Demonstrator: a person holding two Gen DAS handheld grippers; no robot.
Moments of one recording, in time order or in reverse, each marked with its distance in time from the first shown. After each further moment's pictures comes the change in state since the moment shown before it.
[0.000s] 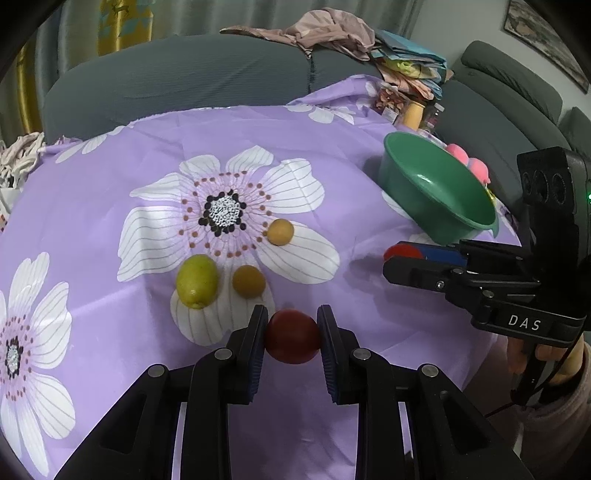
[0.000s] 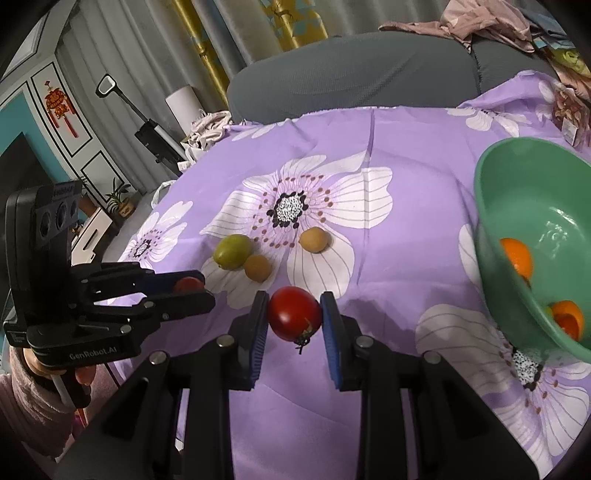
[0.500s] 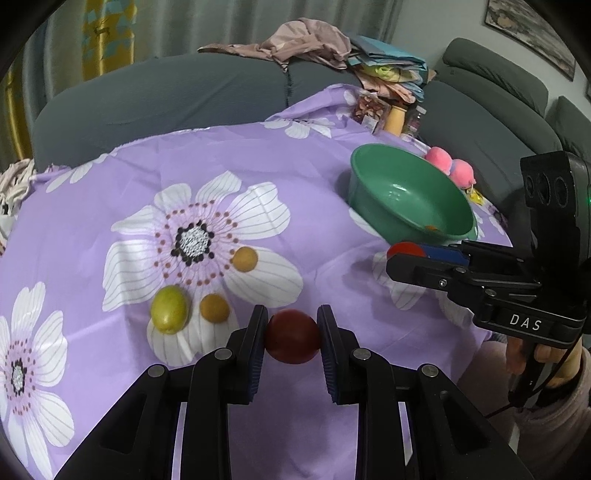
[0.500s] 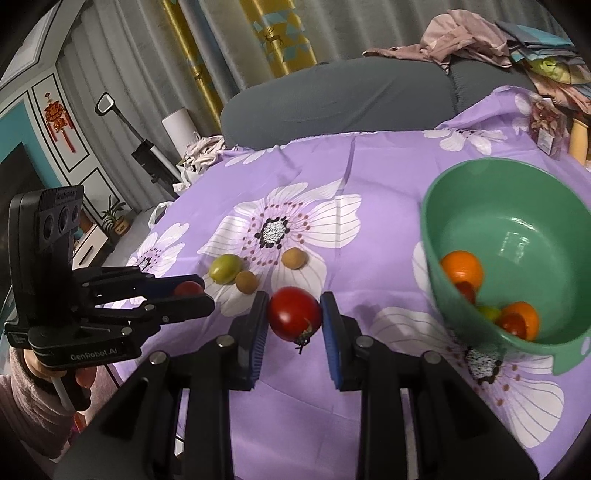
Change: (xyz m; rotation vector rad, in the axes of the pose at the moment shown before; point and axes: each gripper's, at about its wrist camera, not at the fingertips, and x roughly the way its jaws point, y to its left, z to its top) left arm -0.006 -0.033 0.016 0.055 -0.037 -0.011; right arm -0.042 -0.014 -0.002 0.013 -0.089 -0.033
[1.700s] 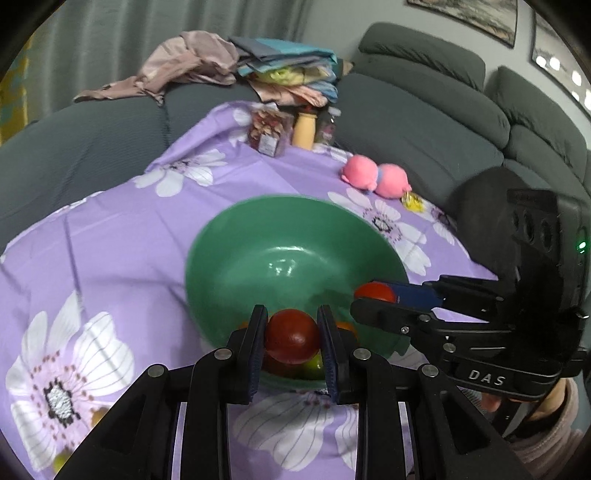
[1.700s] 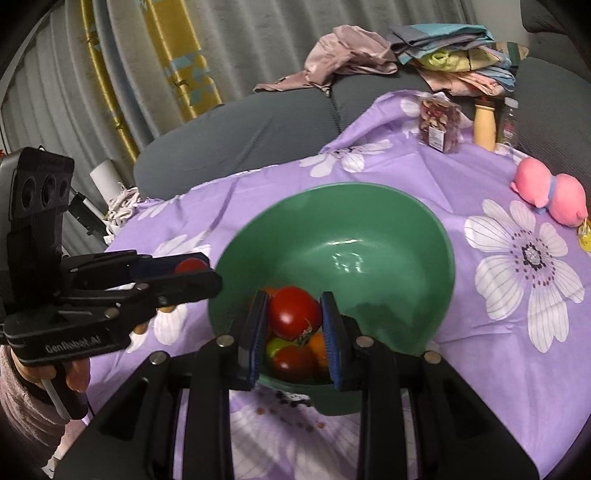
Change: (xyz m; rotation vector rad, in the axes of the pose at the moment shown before) left arm 0.089 -0.119 0.101 0.210 -0.033 -0.225; right arm -0.057 -0.118 0.009 0.151 -0.114 -0.249
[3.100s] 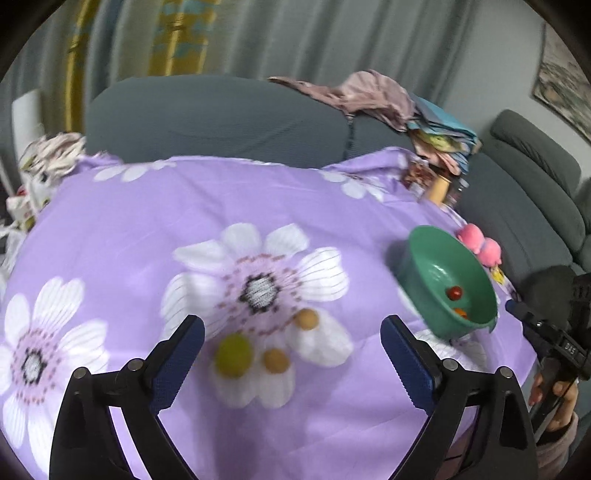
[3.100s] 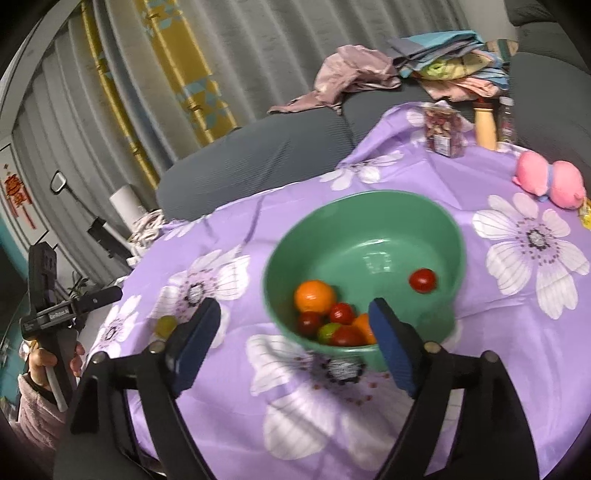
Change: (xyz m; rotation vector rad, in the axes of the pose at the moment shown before) left arm -0.157 0.130 -0.111 -0.422 -0.137 0.315; right arm -0.036 0.032 -0.016 0.048 -0.078 0.090
